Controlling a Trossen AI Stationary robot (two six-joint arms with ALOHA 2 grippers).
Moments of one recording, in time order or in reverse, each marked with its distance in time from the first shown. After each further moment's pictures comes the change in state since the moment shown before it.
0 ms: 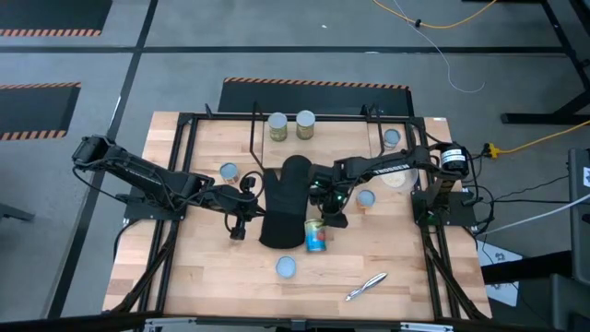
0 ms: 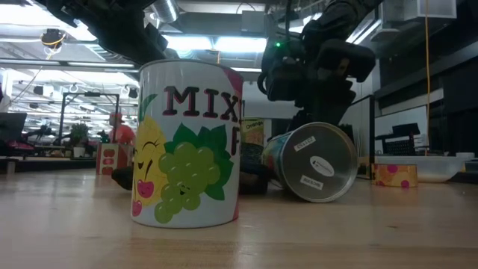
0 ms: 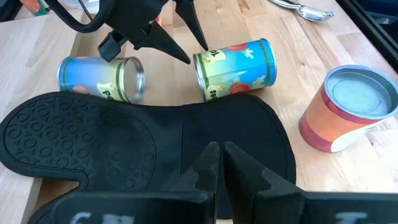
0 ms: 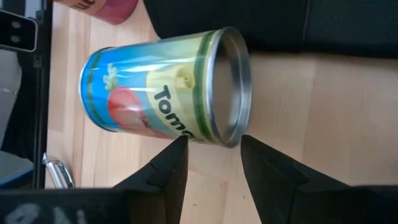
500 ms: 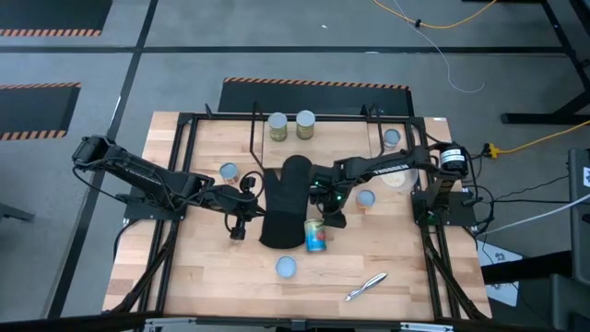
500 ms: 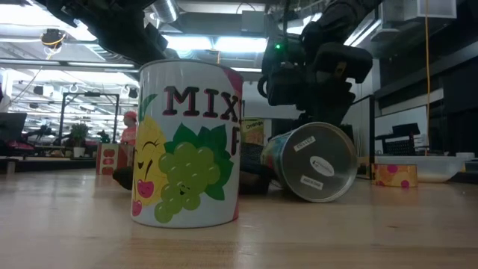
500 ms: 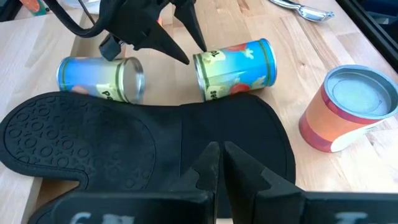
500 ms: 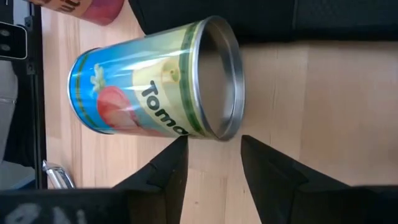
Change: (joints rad) left arm 0.000 0.000 0.000 0.000 0.000 0.000; right arm 0.000 0.010 0.000 -0.011 0.020 0.063
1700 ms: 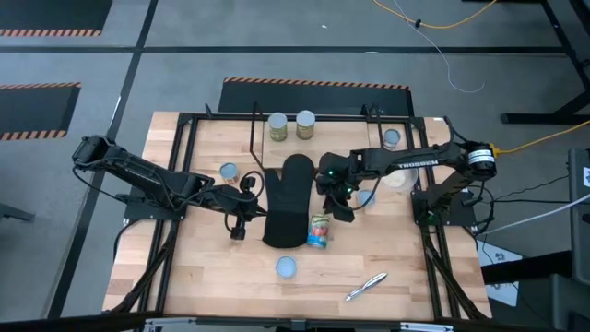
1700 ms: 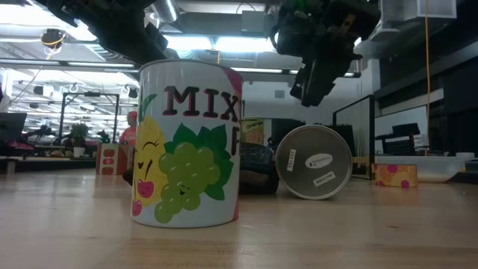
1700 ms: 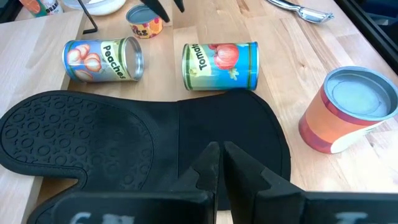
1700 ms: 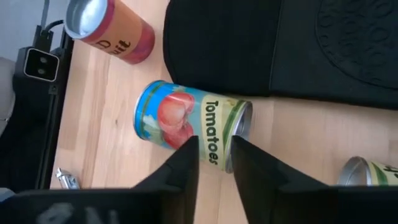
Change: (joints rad) left arm 0.000 0.000 0.000 0.004 0.000 0.000; right arm 0.000 -0.231 0.001 -0.038 0.099 -0.012
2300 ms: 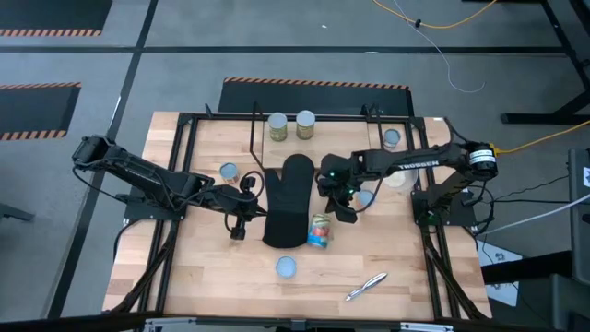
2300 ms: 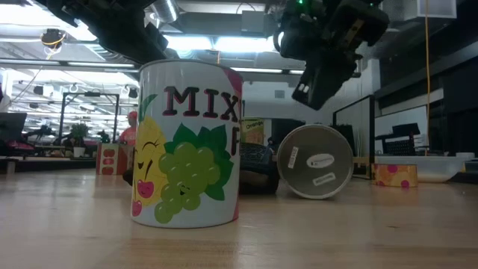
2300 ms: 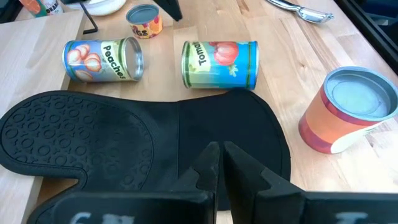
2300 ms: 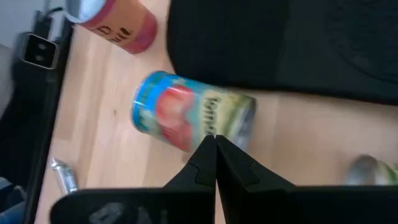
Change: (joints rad) left arm 0.000 0.000 0.000 0.000 0.000 0.000; right arm 0.000 -0.011 -0.031 0.006 -0.004 -0.048
